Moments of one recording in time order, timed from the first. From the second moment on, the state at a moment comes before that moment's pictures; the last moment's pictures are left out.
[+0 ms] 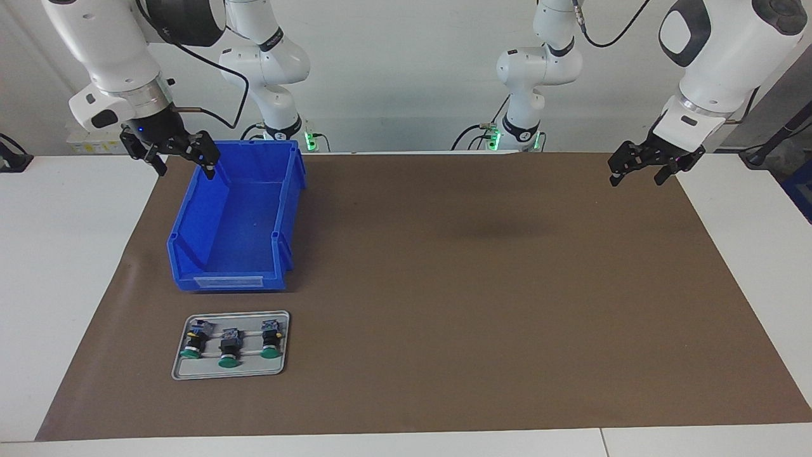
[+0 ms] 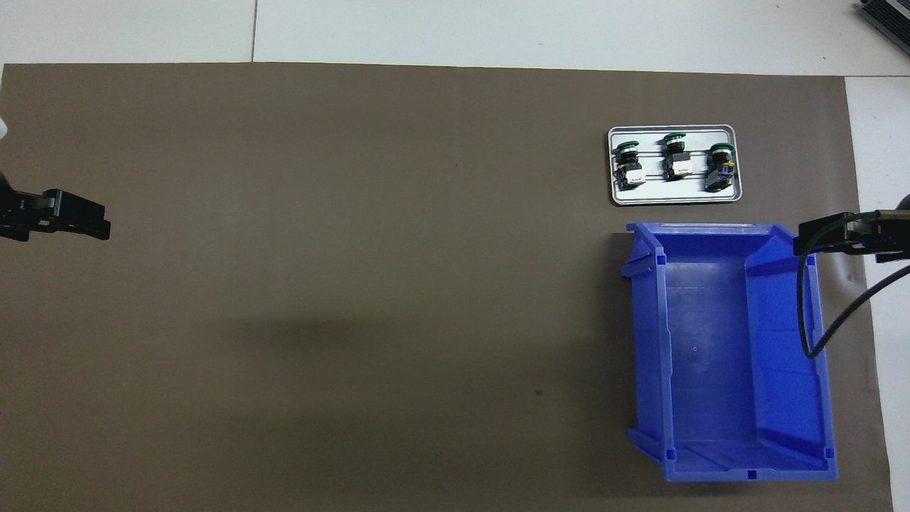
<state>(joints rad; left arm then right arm) -0.03 0.02 0.02 -1.59 -0.01 1.57 0.03 0.06 -0.08 -0.10 -1.70 -0.04 1.62 0.07</state>
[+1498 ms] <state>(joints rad) -0.03 0.02 0.02 -1.59 -0.01 1.57 0.03 0.06 0.41 -0.07 -1.42 -0.02 1.96 0.09</state>
